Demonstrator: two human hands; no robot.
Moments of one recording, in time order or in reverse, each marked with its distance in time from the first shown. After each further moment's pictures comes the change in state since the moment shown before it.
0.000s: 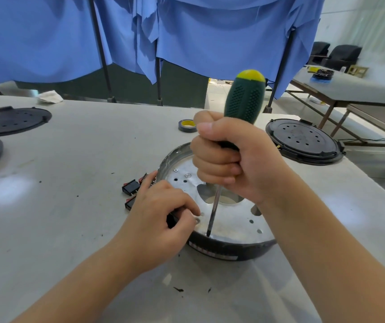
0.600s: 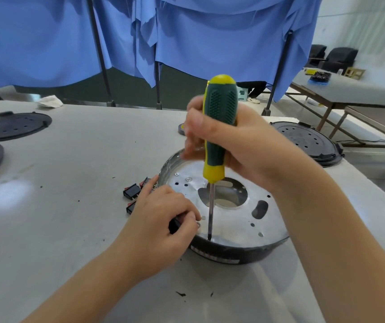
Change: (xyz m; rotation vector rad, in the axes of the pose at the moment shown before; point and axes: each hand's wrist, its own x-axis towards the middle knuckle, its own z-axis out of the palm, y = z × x) left_hand 0.000 0.000 -0.005 0.080 -0.064 0.017; right_hand 0.007 -0.016 0.004 -0.407 0.233 -0.079
